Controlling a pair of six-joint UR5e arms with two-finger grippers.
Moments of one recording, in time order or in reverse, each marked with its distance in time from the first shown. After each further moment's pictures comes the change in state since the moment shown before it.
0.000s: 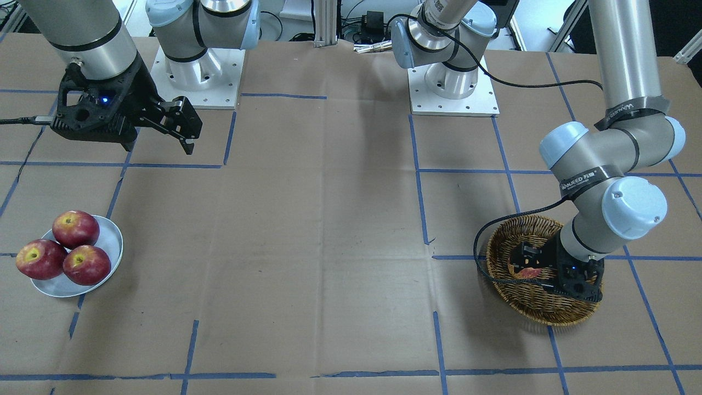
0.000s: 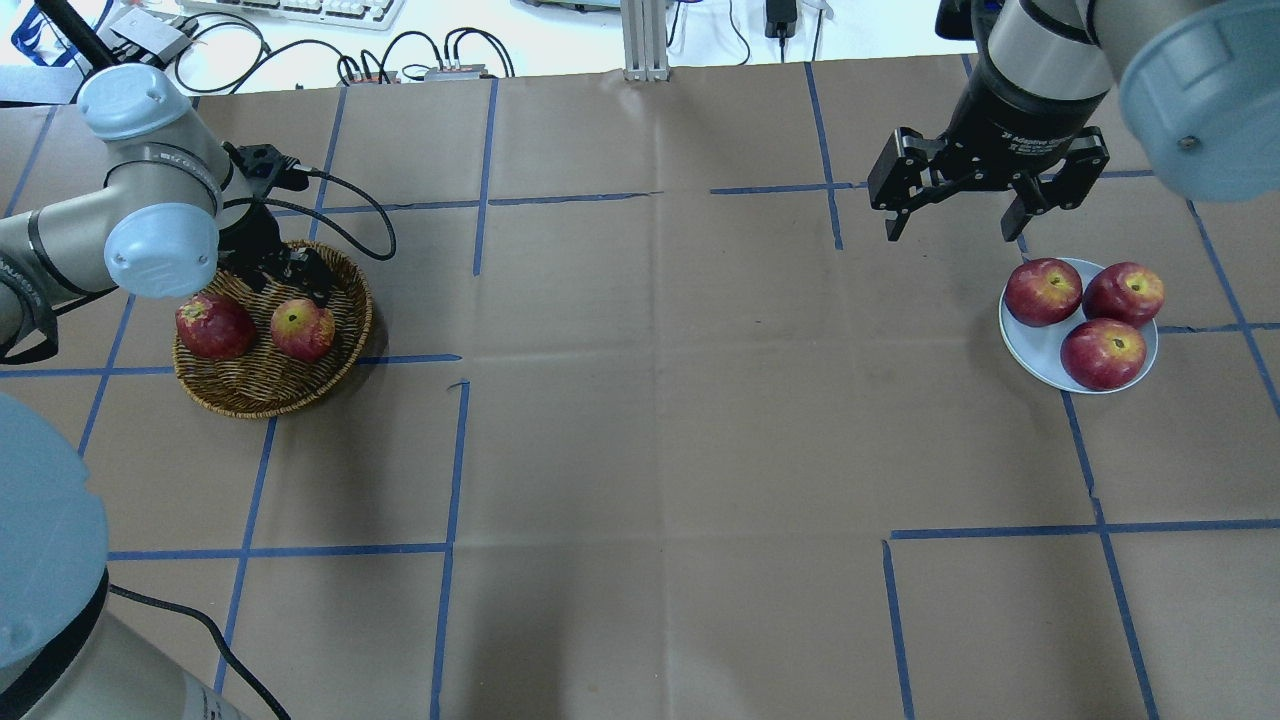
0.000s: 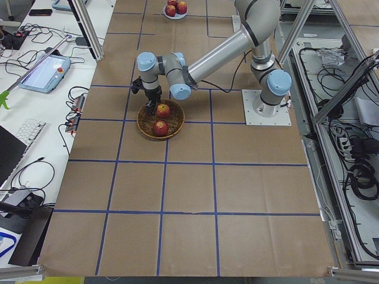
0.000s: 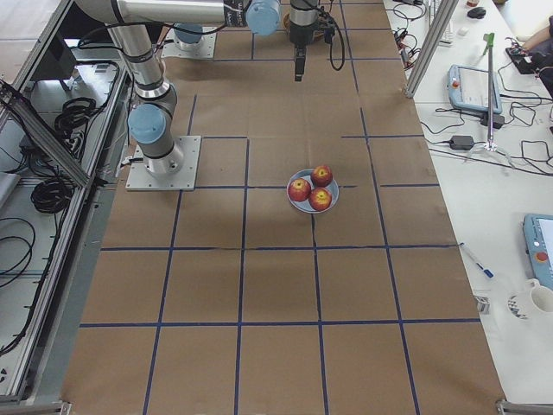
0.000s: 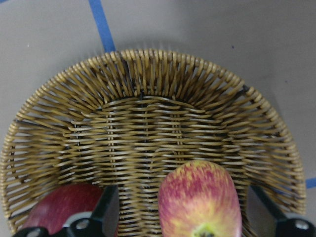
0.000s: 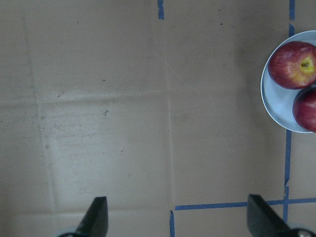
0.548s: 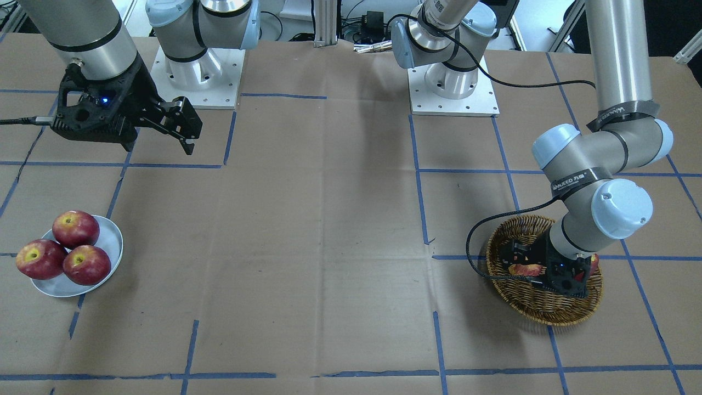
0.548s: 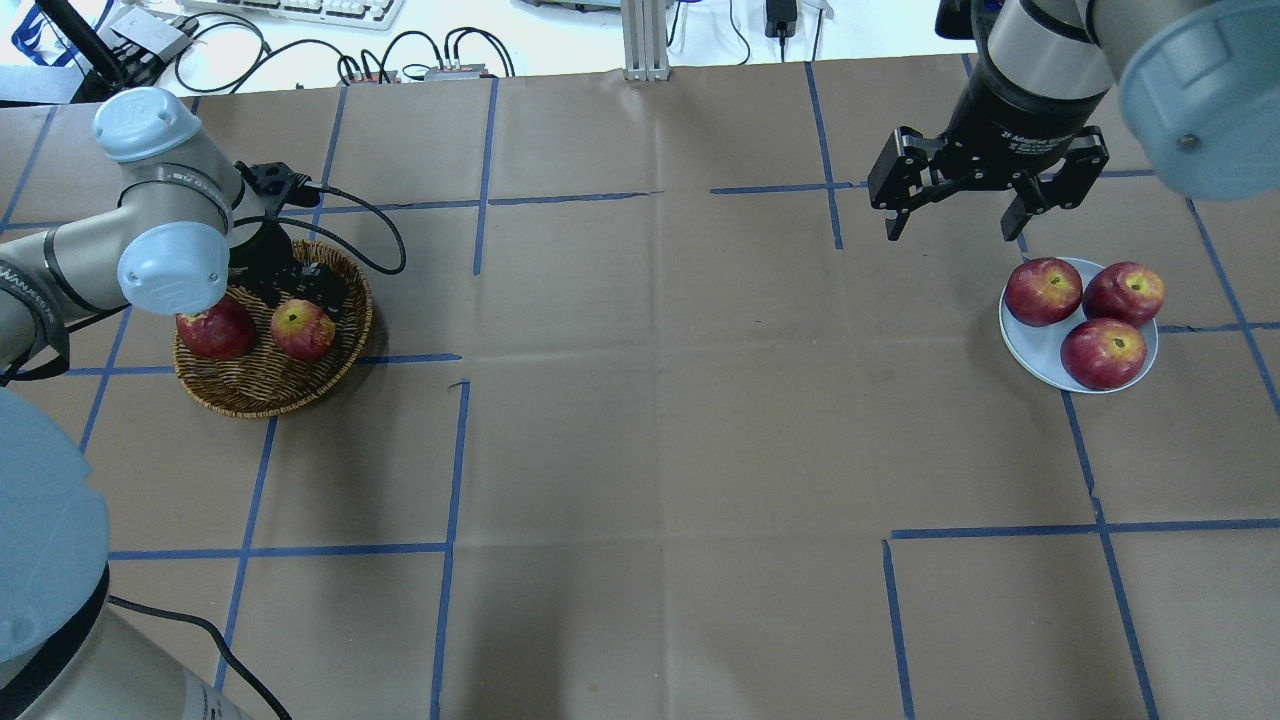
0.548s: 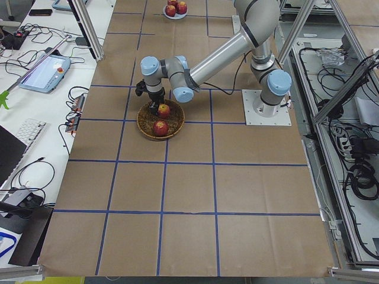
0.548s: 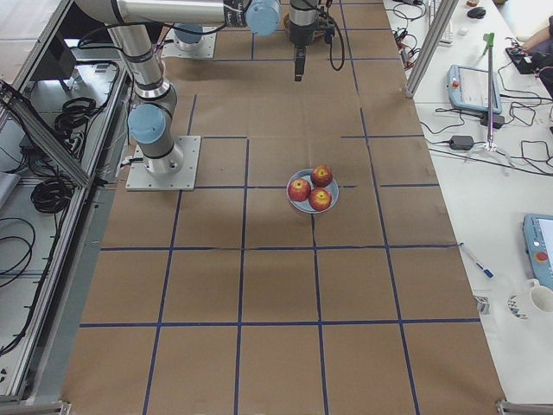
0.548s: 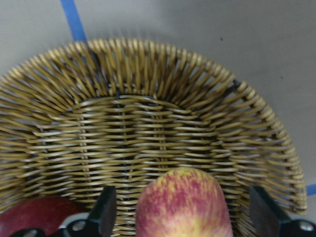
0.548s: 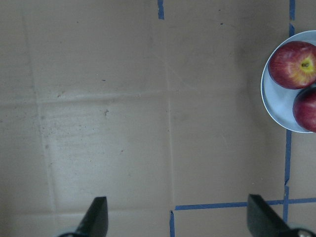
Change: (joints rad) left arm 0.003 -0.004 -0.050 0.017 -0.021 -0.005; right arm 0.000 0.001 0.000 0.000 0.000 0.000
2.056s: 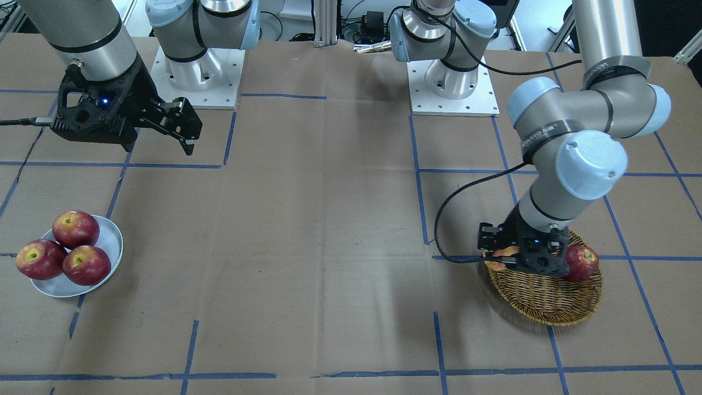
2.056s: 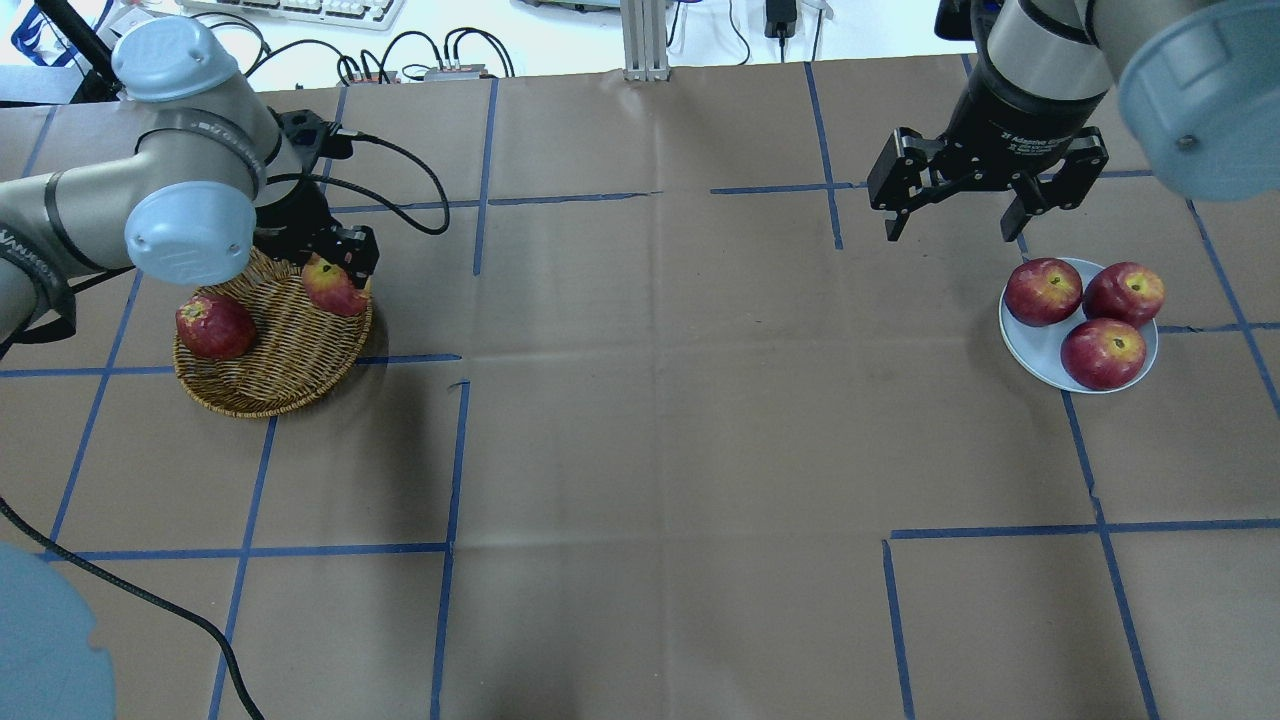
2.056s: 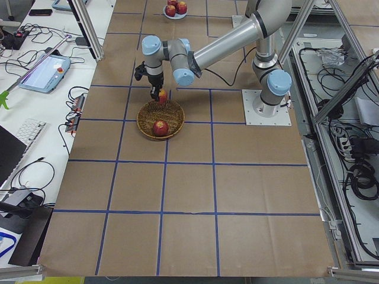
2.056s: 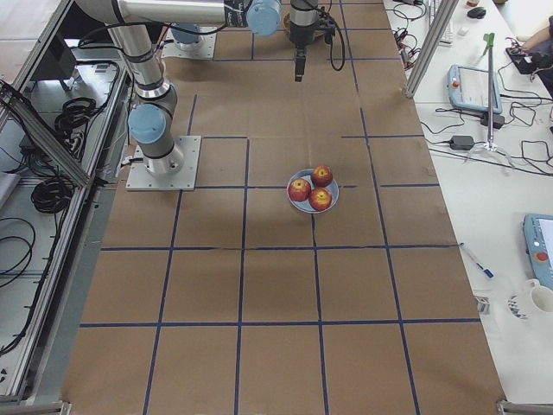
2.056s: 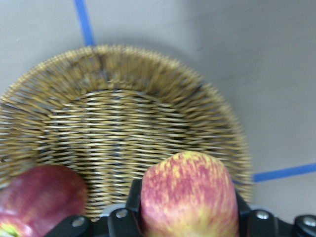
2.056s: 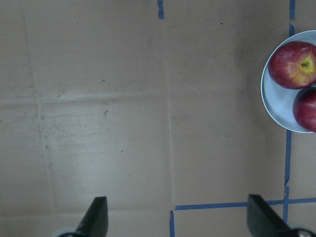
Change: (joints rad) left arm -0.191 0.141 0.054 -0.131 0.019 -0.283; right arm 0.000 0.001 0.000 0.000 0.000 0.001
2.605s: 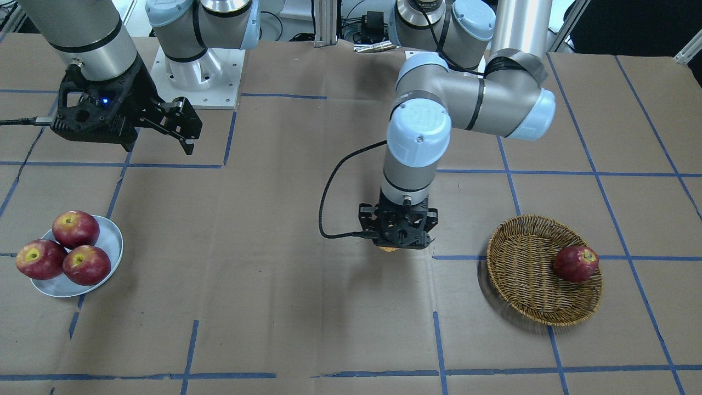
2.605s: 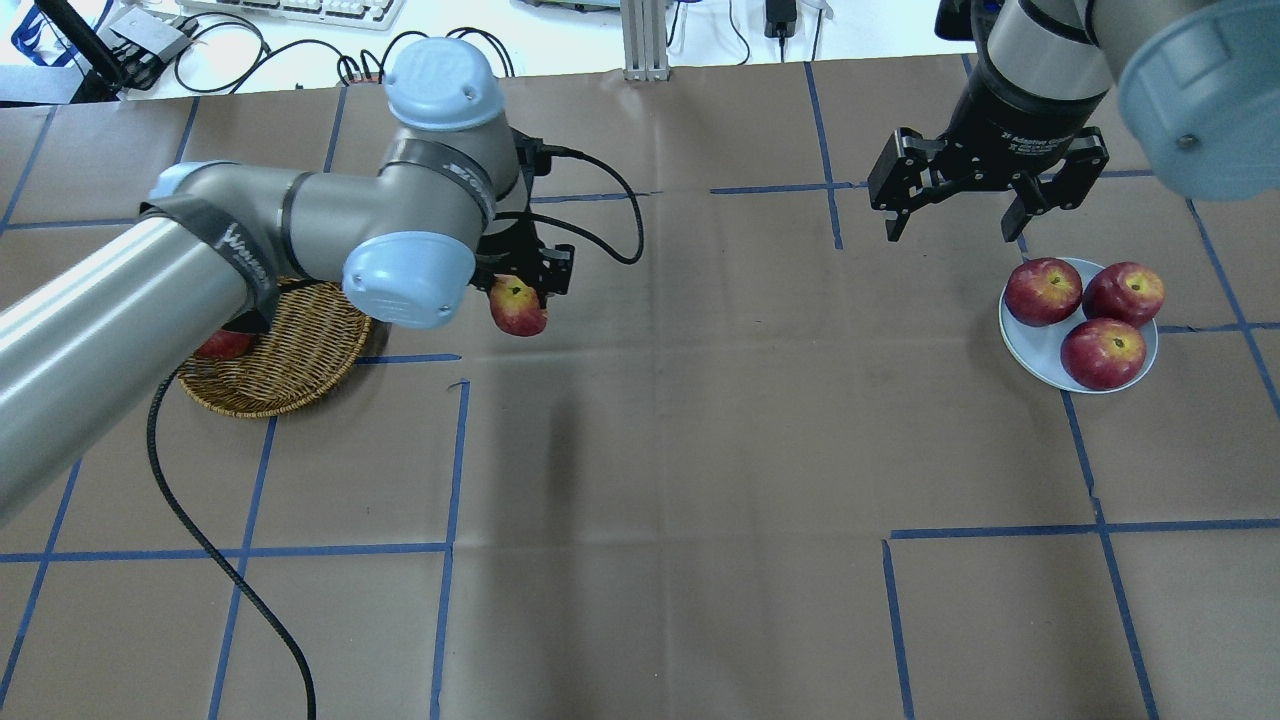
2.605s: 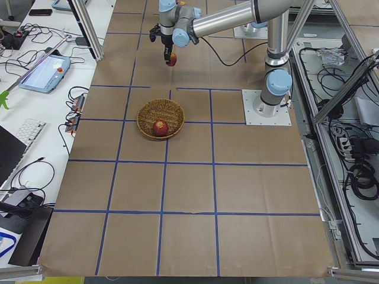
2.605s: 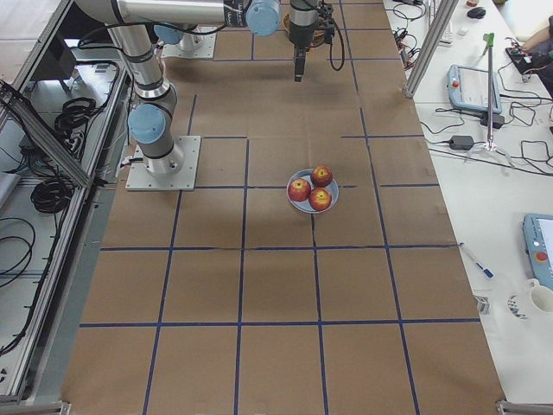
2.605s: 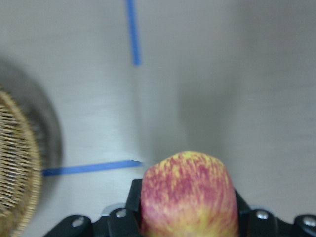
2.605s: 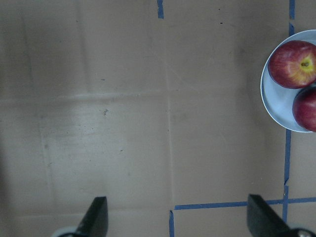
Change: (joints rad) left arm -0.352 -0.040 0.008 0.033 0.003 -0.427; right arm 0.000 0.000 0.000 0.001 -0.001 -0.001
